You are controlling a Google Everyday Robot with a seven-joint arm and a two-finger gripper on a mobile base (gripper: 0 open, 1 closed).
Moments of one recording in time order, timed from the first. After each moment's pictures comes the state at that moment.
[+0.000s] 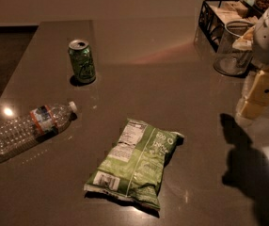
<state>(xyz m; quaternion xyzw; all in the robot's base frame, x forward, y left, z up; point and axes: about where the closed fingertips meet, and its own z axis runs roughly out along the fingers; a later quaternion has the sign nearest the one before) 0.438 -0.217 0.976 -0.60 0.78 -0.03 0.16</state>
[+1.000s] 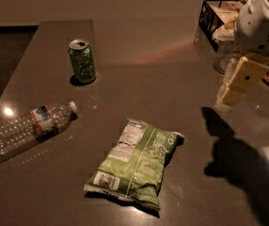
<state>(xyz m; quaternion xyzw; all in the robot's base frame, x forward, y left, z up) 0.461 -0.183 0.986 -0.63 0.75 0.01 0.21</state>
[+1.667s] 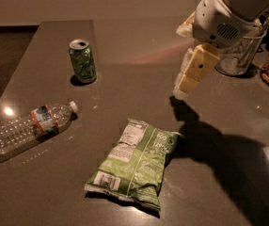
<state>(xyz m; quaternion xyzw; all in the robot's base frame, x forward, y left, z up) 0.499 -0.112 0.982 -0.63 0.73 0.07 0.24</state>
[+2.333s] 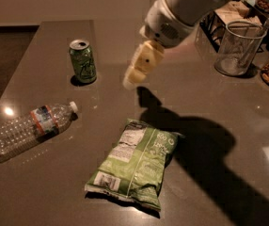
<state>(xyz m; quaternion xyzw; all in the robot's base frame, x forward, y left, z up) 0.540 -0.025 0.968 -0.60 0.74 0.13 0.28</state>
